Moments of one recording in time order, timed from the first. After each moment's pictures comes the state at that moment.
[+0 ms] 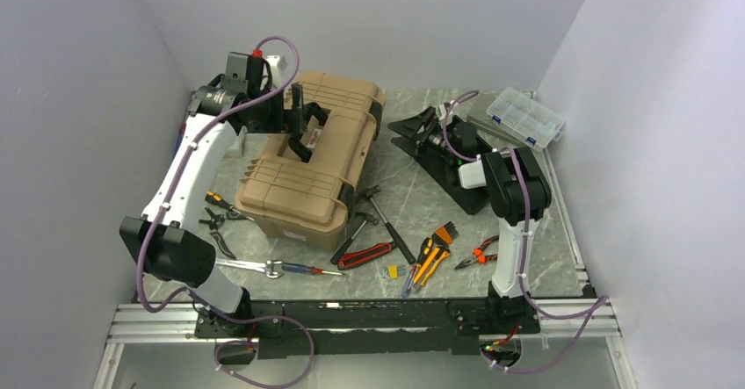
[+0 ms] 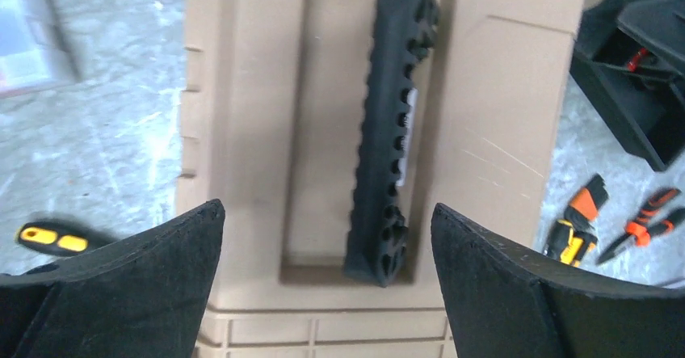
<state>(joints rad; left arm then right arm) -0.24 1.57 1.73 -0.98 0.13 -0.21 0.21 2.07 0.99 1.10 -0.73 1.30</state>
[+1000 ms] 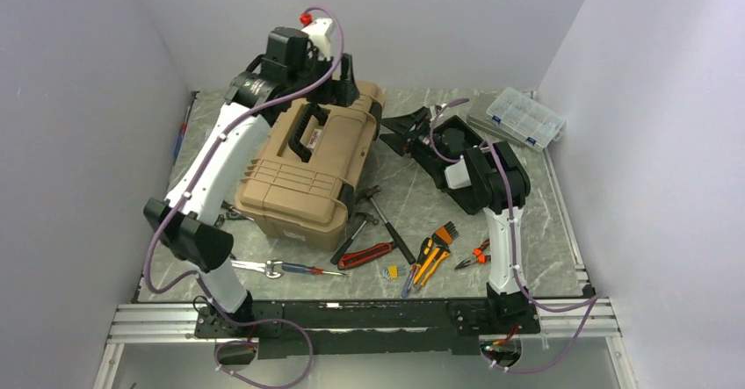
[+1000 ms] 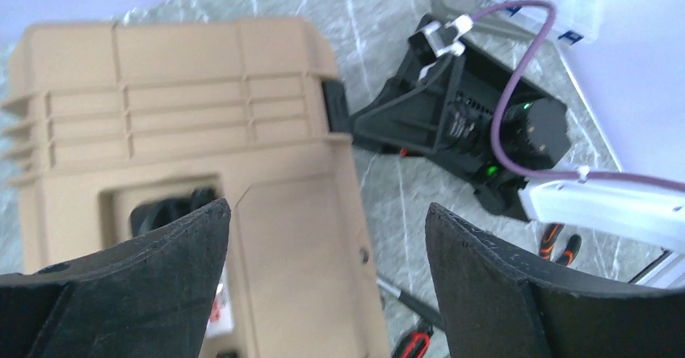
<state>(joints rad) -0.45 1.68 1.96 -0.77 0.13 -0.24 0.26 2.27 1.10 1.36 -0.65 1.50</state>
